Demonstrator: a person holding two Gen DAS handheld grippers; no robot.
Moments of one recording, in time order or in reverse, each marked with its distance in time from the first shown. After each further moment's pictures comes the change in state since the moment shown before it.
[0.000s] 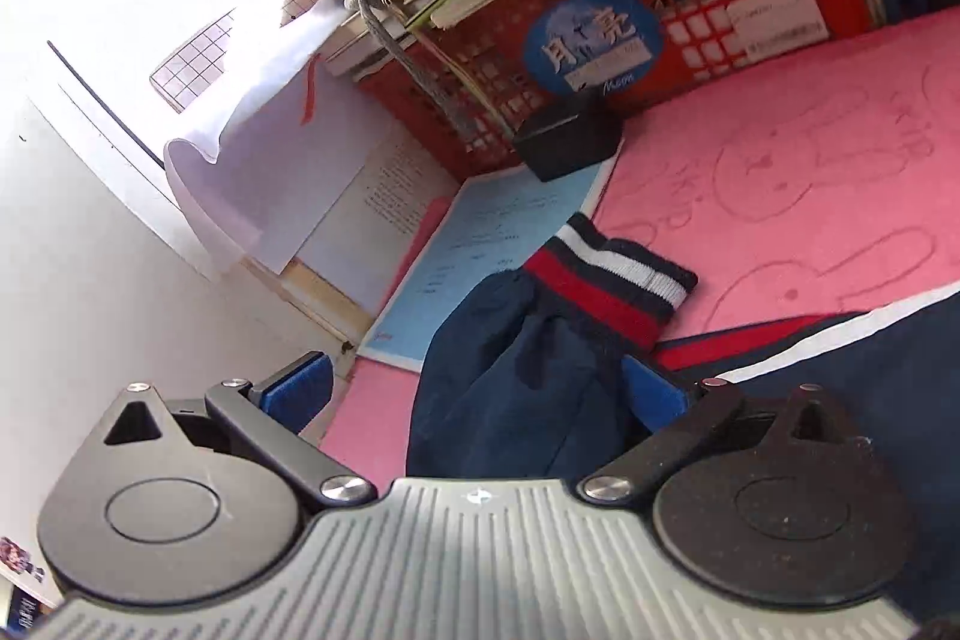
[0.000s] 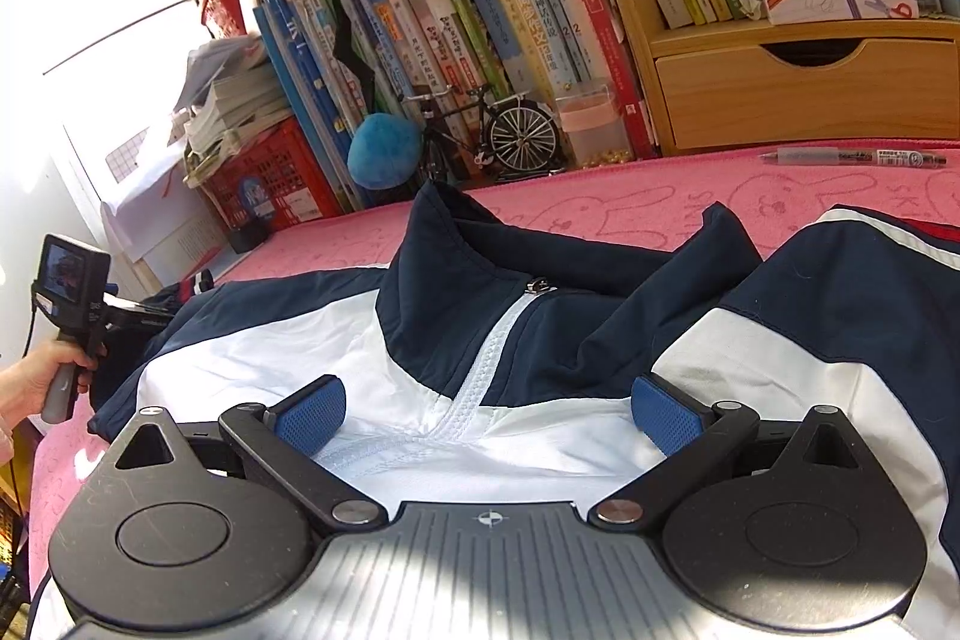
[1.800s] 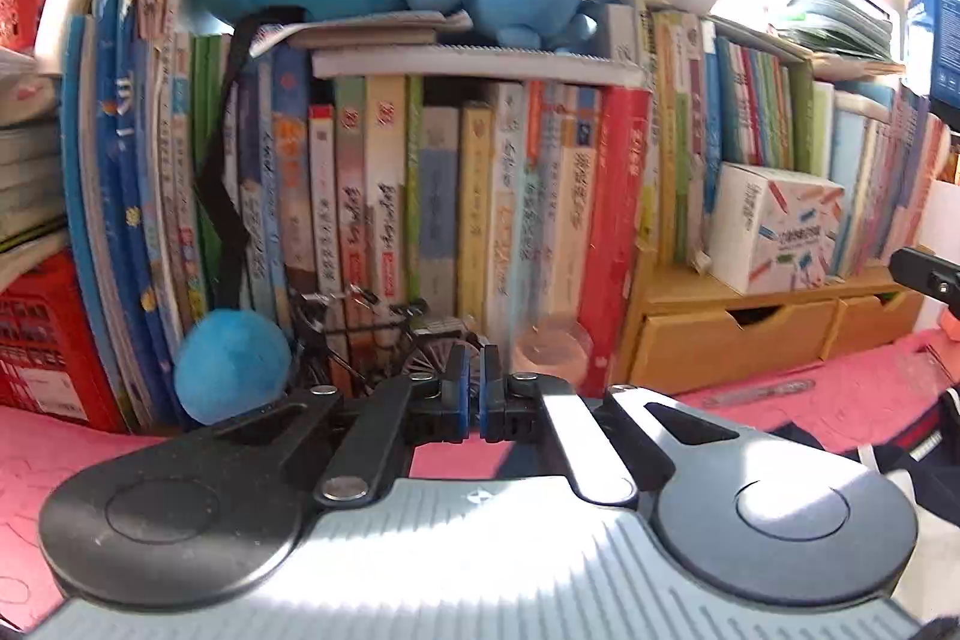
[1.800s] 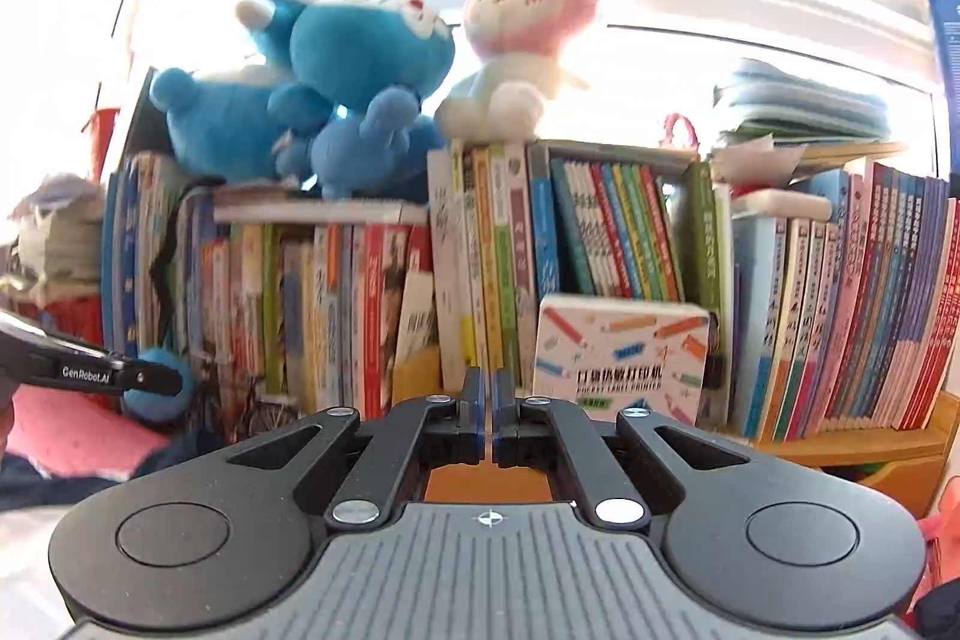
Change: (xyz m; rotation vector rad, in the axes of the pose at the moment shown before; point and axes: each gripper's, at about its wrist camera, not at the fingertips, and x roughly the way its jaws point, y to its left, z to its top) left arm -0.189 -0.152 0.135 -0.280 -0.403 -0.946; right arm -0.027 -0.021 0.089 -0.250 -0.361 -0.445
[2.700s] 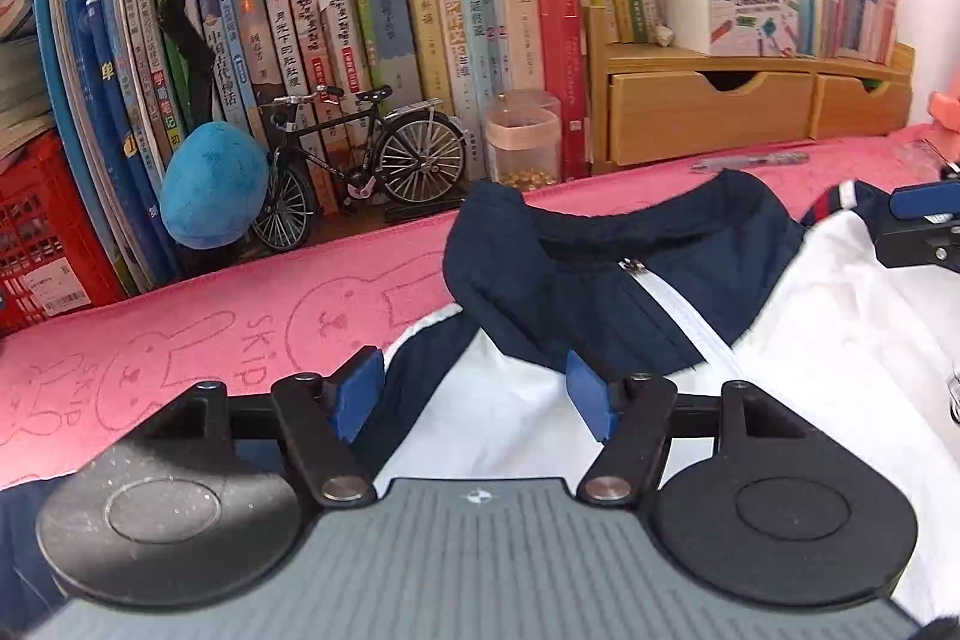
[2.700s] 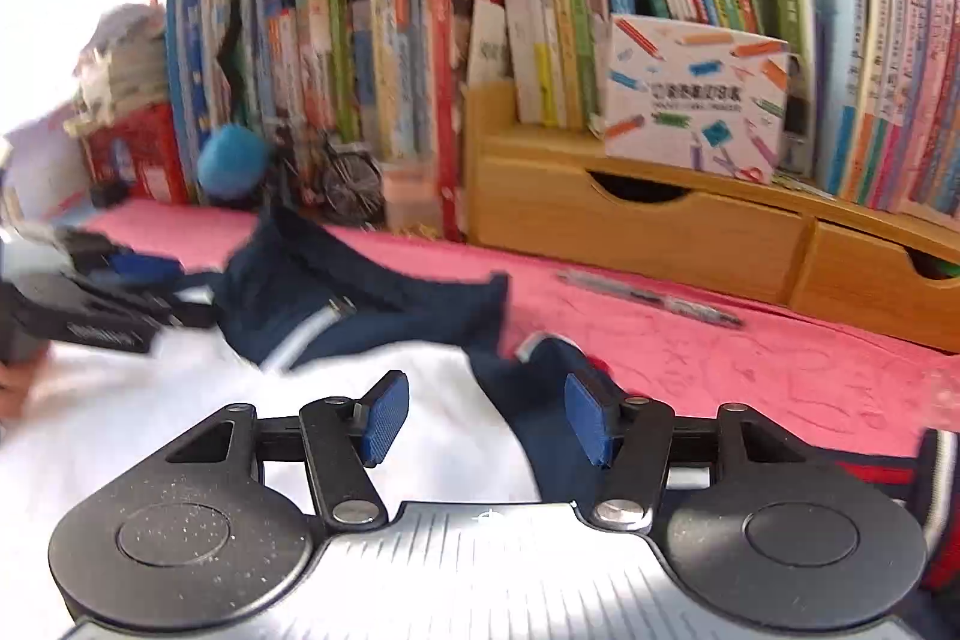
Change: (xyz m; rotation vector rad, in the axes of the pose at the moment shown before) left arm -0.029 -0.014 -0.071 0.211 0.147 -0.017; right arm -0.021 -0.030 -0.057 -0.081 0.333 0.121
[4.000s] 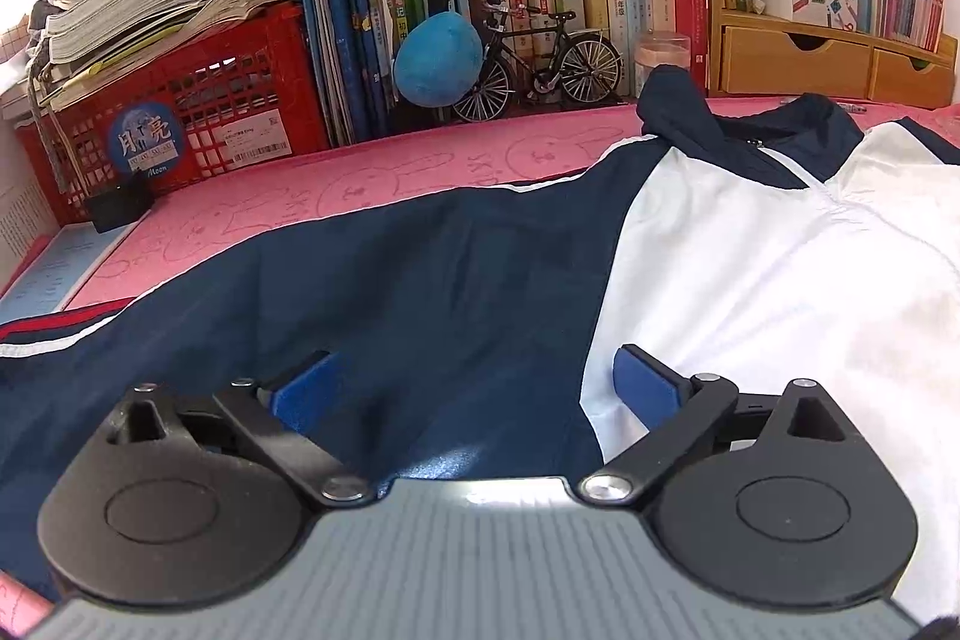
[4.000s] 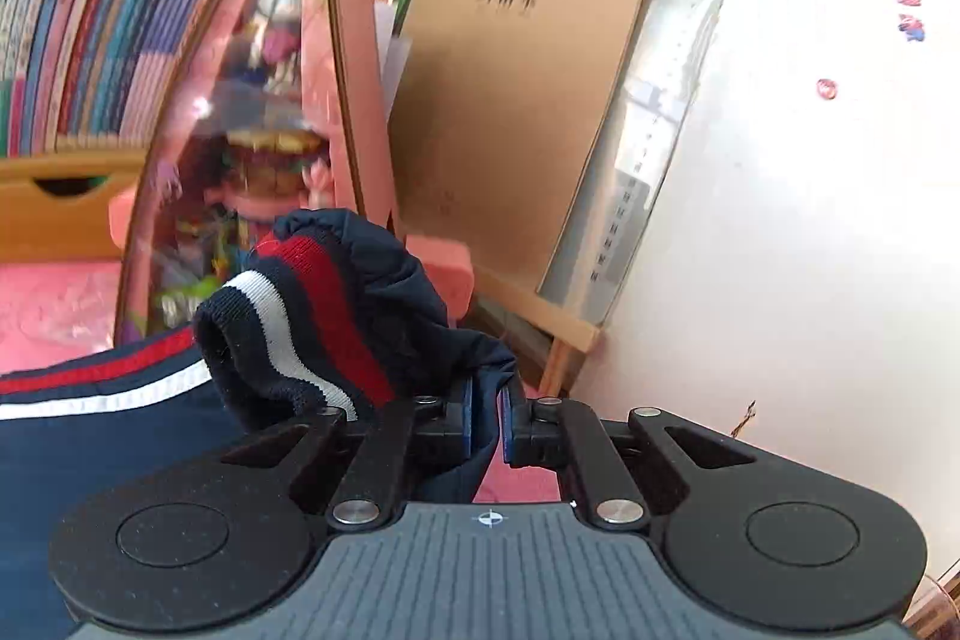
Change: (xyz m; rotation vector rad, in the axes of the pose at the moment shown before) left arm -0.077 0.072 -0.084 -0.133 0.053 0.151; right arm -0.143 -0.207 -0.100 0.339 0.055 -1.056
